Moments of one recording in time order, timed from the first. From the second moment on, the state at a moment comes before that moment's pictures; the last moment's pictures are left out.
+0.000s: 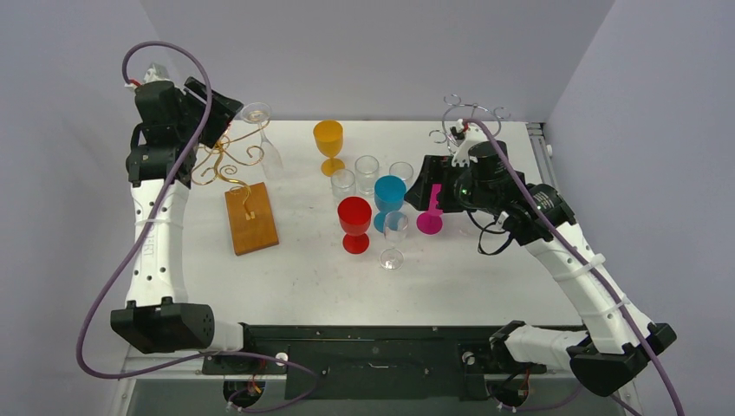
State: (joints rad) left arm 0.09 1.40 1.71 -0.64 0.13 -0.82; right arm 0.58 1.18 1.45 -0.86 -0.09 0.48
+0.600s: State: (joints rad) left arm 0.09 1.46 1.66 -0.57 0.17 -0.92; right arm 0.52 1.16 1.44 -0.86 -0.14 0.48
